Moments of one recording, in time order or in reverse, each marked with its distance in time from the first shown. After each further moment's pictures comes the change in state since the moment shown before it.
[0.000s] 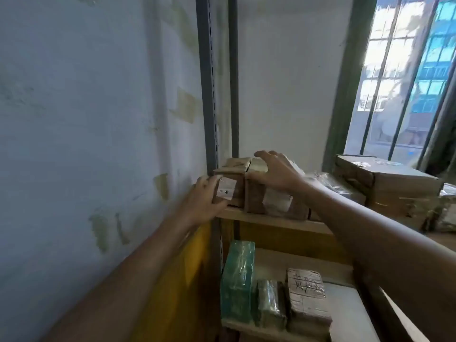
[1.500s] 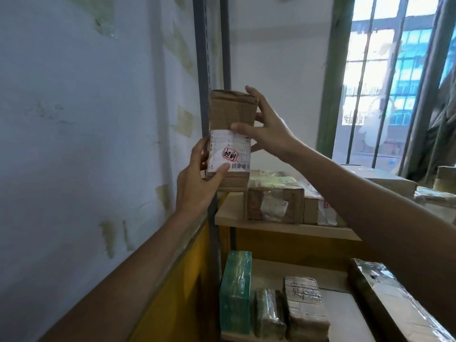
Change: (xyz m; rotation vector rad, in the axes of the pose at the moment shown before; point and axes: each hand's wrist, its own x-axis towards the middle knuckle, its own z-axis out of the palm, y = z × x) left_hand -0.015 0.049 -0.045 -0.477 0.536 0.157; right_hand -0.007 -0.072 -0.077 0.801 0.158 -0.257
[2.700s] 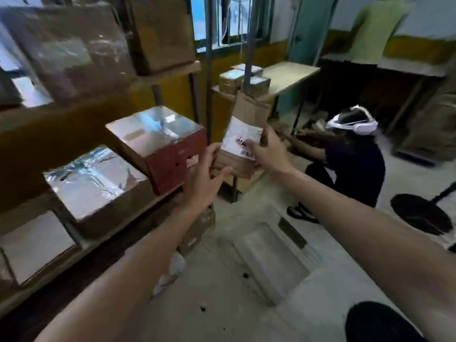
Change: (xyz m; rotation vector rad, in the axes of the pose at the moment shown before) left_hand -0.406 0.322 0.467 -0.607 -1.048 -0.012; right_hand -0.610 0.006 -0.411 -0.590 1.060 0.923
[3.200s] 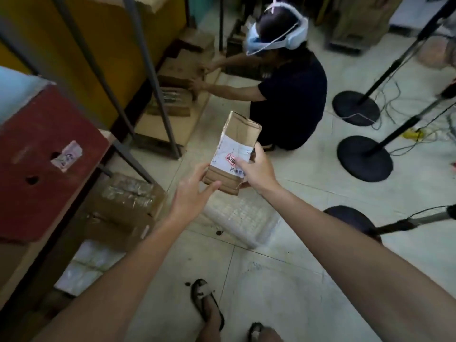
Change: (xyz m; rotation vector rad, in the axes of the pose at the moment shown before) left_hand 0.044 -0.176 0.219 0.038 -0.637 -0.196; right_hand 0.044 0.276 -0.006 0.080 0.280 0.604
